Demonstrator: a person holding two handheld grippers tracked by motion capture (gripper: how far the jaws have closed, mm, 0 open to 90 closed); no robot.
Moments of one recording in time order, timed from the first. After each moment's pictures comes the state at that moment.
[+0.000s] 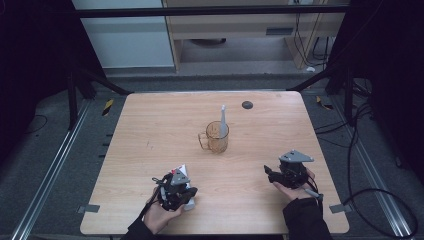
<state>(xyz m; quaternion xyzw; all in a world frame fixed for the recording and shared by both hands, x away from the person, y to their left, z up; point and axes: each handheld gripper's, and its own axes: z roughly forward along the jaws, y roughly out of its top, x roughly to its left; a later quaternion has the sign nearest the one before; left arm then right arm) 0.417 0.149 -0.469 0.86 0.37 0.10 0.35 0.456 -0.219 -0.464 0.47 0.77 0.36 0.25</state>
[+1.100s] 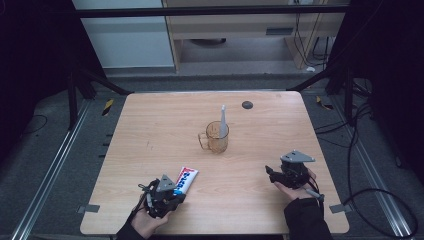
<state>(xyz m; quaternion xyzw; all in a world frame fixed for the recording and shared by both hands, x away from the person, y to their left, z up) 0.398 0.180 -0.466 0.85 0.38 0.09 0.34 0.456 -0.223 -0.466 0.47 0.76 0.36 0.25</state>
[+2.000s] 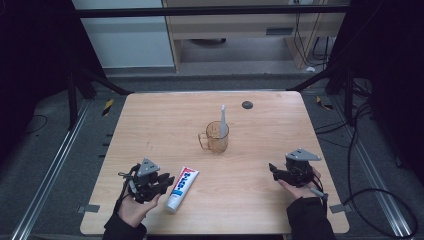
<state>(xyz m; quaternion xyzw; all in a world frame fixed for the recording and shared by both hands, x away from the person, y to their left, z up) 0.422 0.210 -0.422 0.80 0.44 0.16 0.37 0.458 -0.234 -0.462 0.49 0.75 0.37 0.26</state>
